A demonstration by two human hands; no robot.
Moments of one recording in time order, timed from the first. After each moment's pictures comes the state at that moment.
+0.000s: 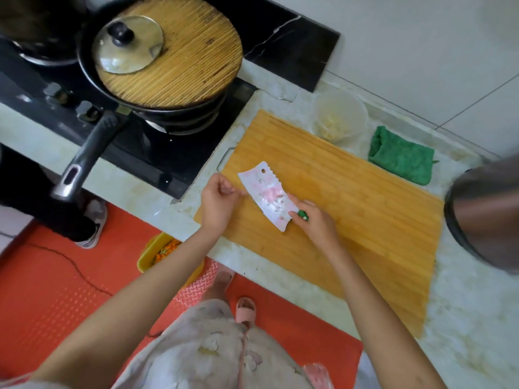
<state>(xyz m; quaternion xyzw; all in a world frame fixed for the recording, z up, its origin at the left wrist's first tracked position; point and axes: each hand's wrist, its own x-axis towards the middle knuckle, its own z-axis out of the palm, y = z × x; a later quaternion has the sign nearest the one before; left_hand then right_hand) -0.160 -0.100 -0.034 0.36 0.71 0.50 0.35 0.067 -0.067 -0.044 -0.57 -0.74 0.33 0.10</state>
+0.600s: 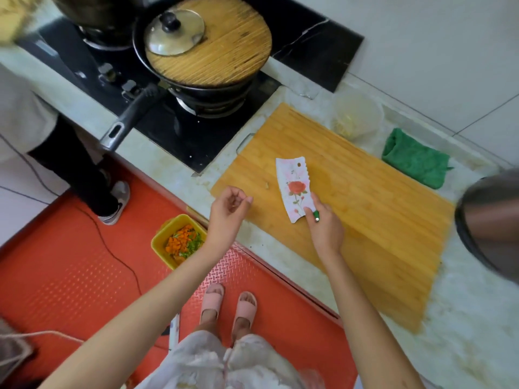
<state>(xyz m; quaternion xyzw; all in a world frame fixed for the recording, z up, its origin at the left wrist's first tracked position) -0.127 -0.206 0.007 0.35 0.65 0.55 0.38 0.079 -0.118 -0.058 -0.65 -0.72 0.19 0.15</state>
